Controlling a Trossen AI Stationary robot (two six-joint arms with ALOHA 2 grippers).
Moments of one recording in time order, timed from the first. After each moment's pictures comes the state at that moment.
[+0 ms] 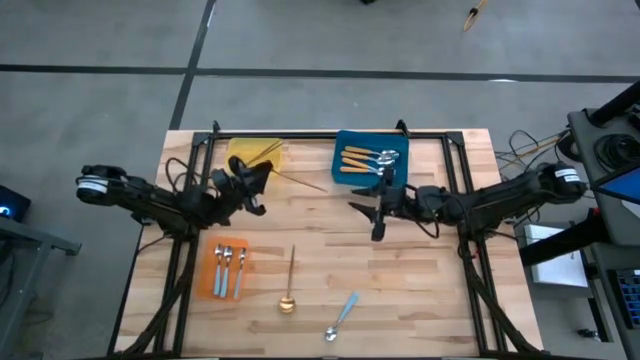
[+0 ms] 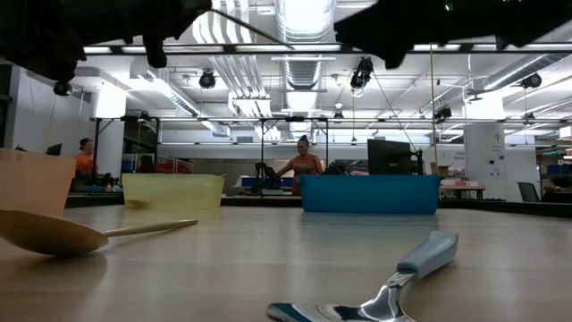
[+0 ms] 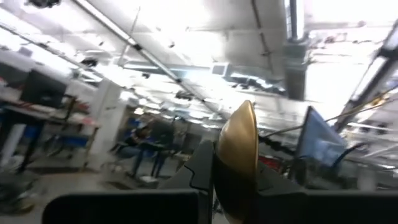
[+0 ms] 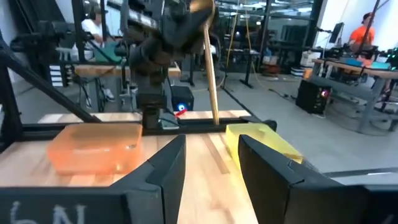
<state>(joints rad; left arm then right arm) -0.06 1.23 0.30 1.57 -0.56 0.02 0.08 1.23 0.56 0.71 0.28 -0.07</state>
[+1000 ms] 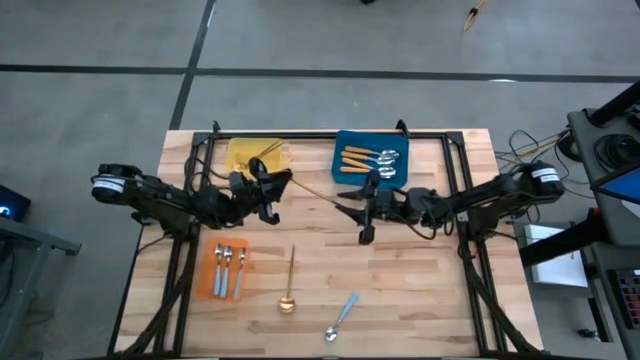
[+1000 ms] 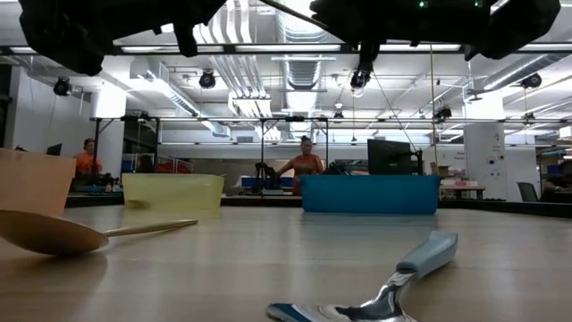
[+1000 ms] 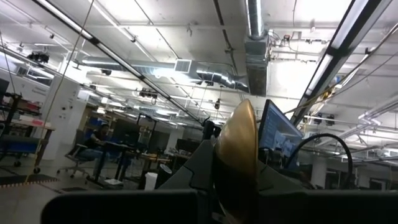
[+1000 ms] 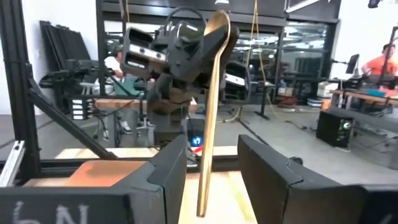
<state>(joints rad) -0.06 1.39 0.46 1.57 -0.40 -0.02 0.08 1.44 0.62 1.02 0.20 -0.09</state>
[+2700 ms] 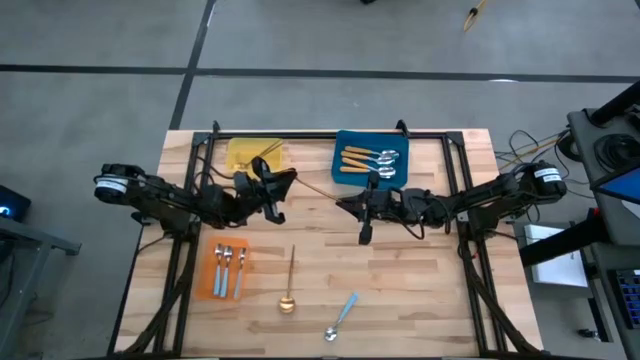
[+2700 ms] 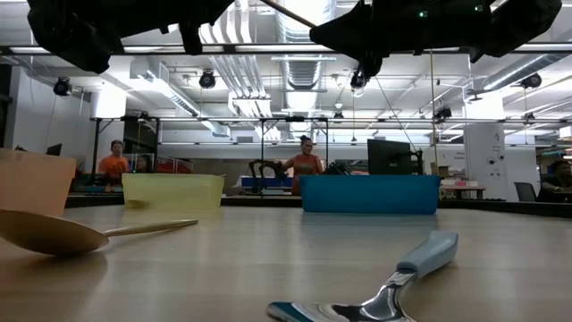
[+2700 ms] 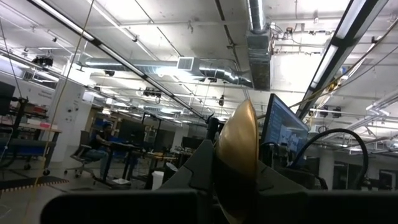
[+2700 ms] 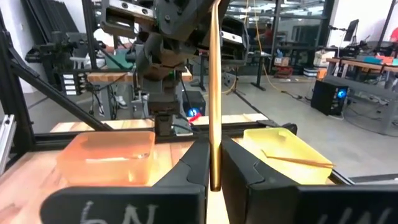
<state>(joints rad) -0.06 1.42 0.49 1.54 -0.41 0.02 0.07 1.42 0.62 0.86 0.23 -0.04</state>
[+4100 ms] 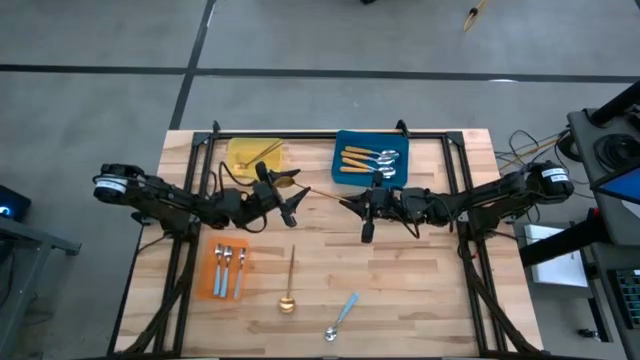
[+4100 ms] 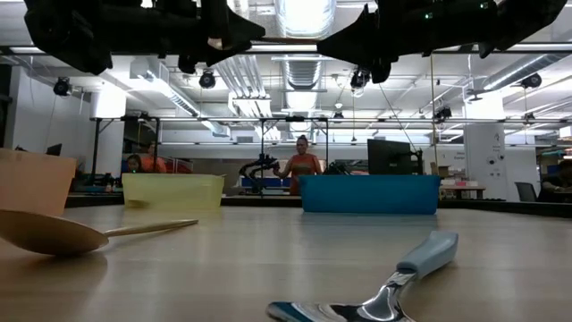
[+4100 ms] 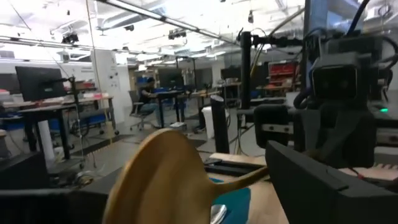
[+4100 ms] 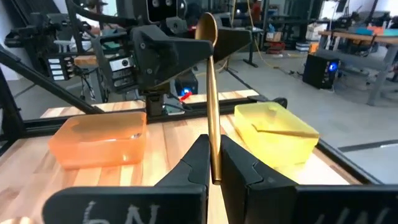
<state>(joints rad) -0.06 1.41 0.48 1.20 -0.54 0.20 0.07 1.35 0.62 0.70 0.27 0.02</state>
